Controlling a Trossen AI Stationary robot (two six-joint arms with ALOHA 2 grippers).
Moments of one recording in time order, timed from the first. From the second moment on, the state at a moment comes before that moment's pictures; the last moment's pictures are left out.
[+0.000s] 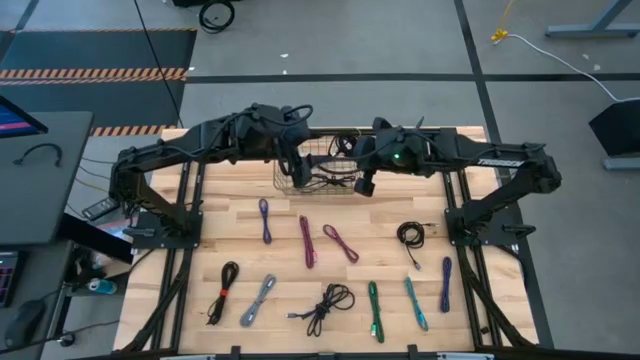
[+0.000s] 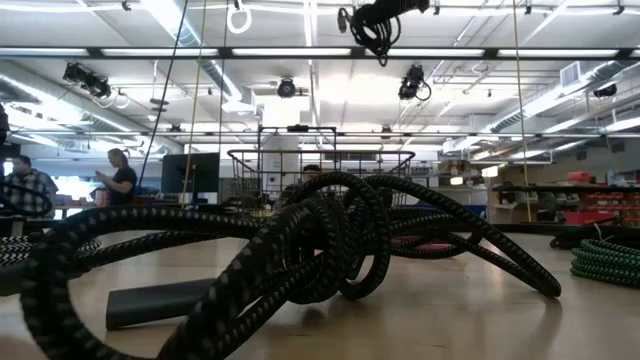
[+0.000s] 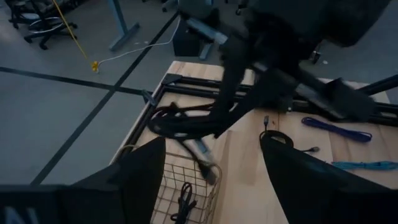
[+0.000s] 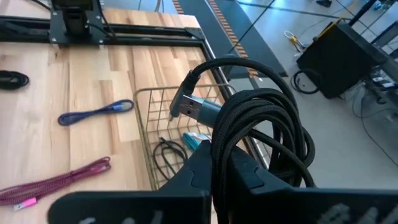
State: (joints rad) left arm 0.13 1.55 1.79 -0.67 -0.18 -0.01; right arm -0.05 1.39 1.49 -0.69 0.40 -0.08
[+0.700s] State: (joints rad) left arm 0.13 1.55 1.79 -0.69 -0.18 -0.01; right arm -0.35 1.65 1.49 -0.59 -0.03 -0.18
